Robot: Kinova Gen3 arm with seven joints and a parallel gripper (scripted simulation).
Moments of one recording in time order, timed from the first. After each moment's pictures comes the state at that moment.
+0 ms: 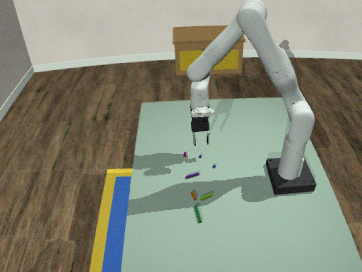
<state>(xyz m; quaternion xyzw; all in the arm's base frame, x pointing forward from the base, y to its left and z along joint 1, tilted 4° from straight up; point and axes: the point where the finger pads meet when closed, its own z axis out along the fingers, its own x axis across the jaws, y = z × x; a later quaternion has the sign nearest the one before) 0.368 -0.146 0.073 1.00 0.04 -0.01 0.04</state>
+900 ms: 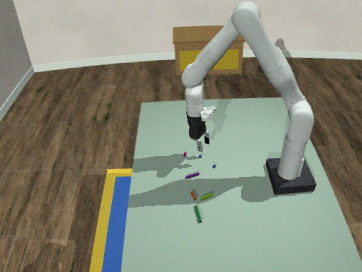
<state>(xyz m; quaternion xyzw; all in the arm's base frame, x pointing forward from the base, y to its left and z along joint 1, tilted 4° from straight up) 0.358 -0.141 0.058 0.89 0.45 -0.05 0.01</state>
